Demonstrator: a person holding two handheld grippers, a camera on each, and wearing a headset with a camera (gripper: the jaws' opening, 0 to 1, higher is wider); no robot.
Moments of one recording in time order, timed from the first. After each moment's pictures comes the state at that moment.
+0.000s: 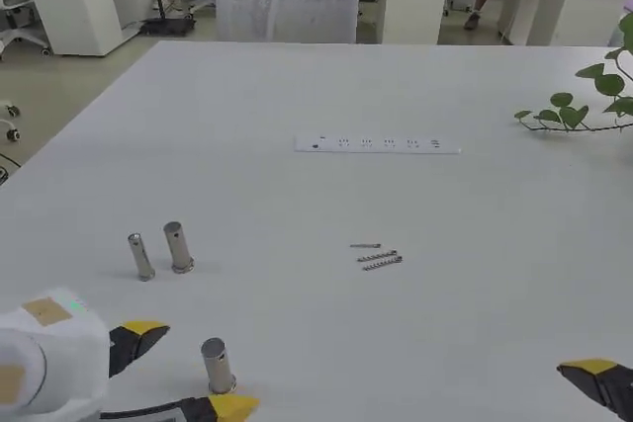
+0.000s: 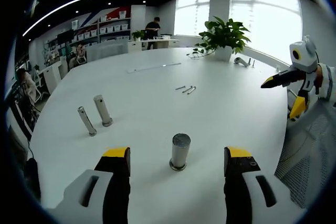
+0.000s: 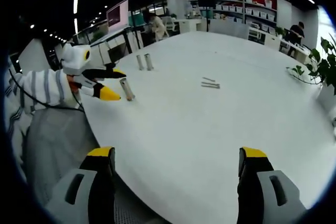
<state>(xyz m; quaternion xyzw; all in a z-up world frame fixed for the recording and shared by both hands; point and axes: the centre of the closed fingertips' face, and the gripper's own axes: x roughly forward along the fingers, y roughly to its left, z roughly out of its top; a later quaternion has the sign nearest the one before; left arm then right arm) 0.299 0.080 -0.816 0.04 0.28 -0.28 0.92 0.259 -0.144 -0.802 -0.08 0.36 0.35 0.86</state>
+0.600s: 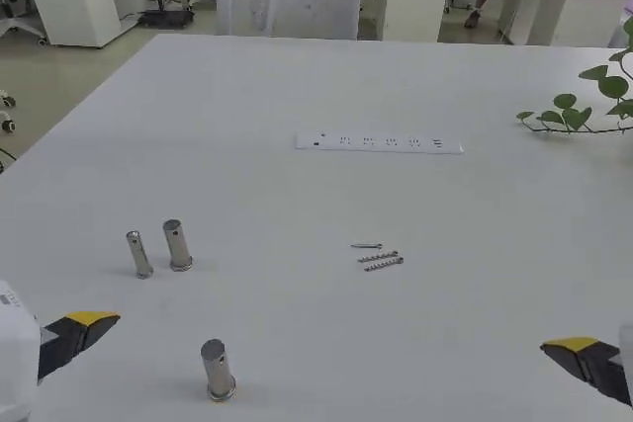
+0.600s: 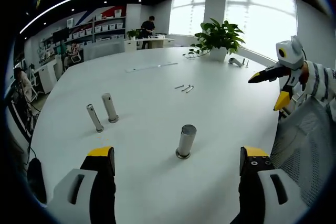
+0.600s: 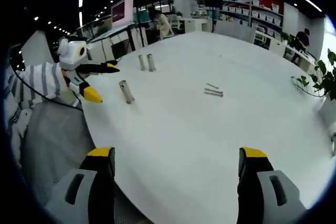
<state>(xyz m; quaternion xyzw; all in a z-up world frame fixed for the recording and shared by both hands) 0.283 0.101 -0.809 0.04 0.29 -0.30 0.91 0.280 -0.131 -0.794 -0.12 0.36 0.37 0.85</state>
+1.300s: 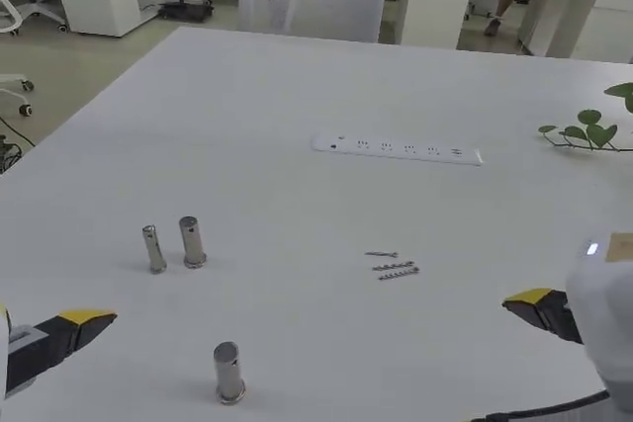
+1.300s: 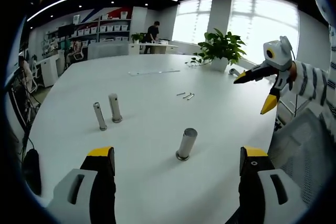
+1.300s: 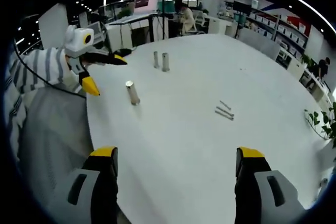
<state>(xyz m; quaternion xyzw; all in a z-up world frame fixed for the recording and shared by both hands) 0.281 0.111 -0.795 0.00 0.27 -0.30 0.92 0.306 -0.101 -0.785 -0.21 0.35 0.44 0.80</state>
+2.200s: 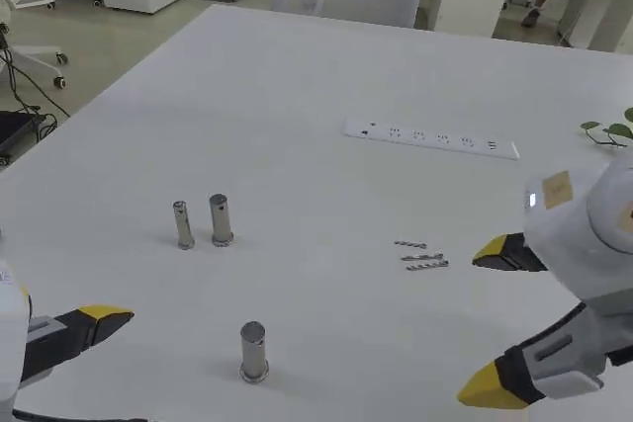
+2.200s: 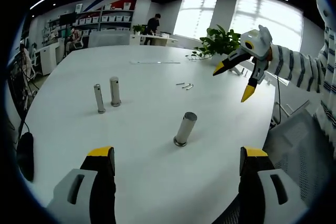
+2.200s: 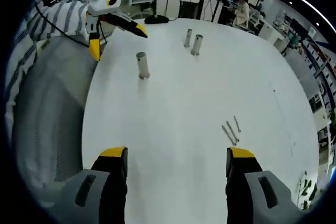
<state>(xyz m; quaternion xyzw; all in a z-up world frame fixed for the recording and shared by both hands) 0.268 0.118 -0.813 -0.03 0.30 -0.30 0.90 0.344 -0.088 -0.806 -0.38 0.35 0.58 0.63</state>
